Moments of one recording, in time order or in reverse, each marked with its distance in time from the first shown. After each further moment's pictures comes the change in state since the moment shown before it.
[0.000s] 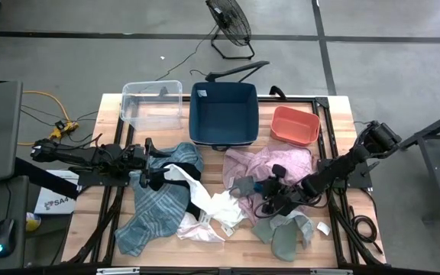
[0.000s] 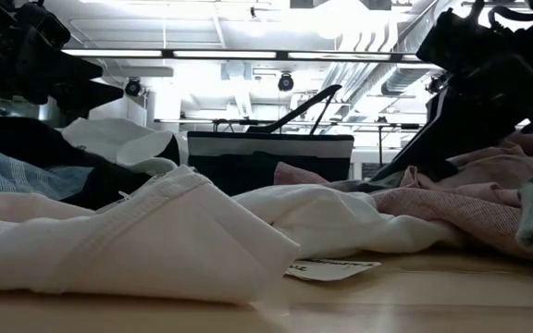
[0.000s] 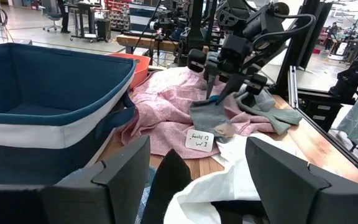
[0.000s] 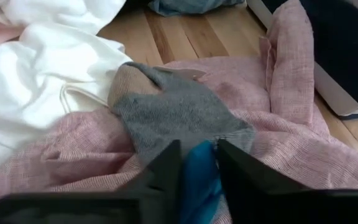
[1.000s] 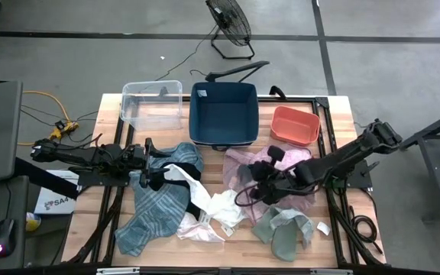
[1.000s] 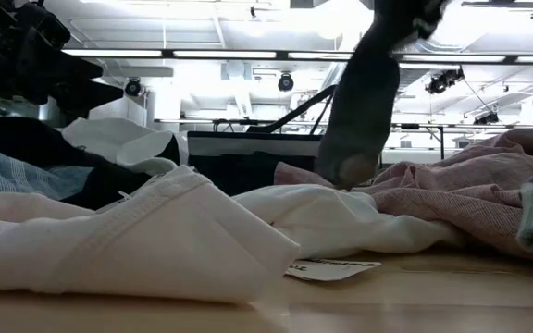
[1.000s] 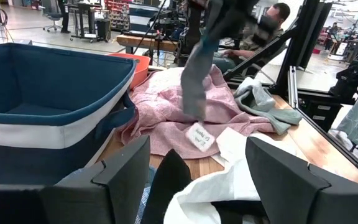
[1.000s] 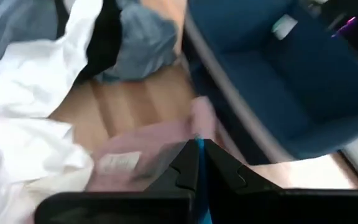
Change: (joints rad) left arm 0.000 0.000 0.000 0.000 0.000 0.000; right arm -0.124 -0.026 0.561 -0.721 0.085 -0.028
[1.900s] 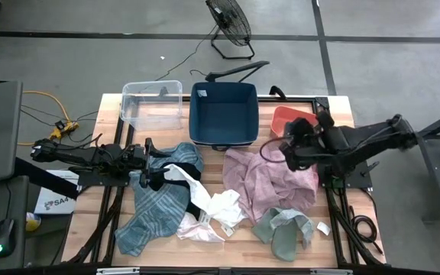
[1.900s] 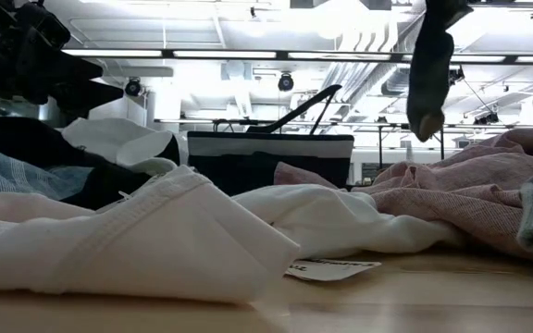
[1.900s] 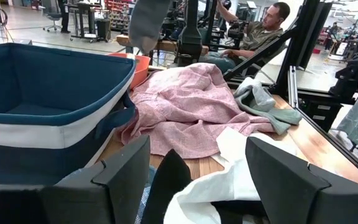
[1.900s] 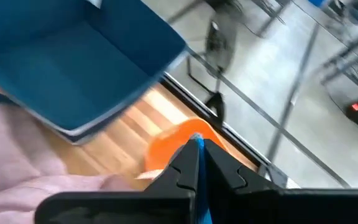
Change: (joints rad) left arm 0.000 0.000 0.000 0.000 0.000 0.000; right arm -0.197 -0.234 0.145 -0.826 0.169 0.442
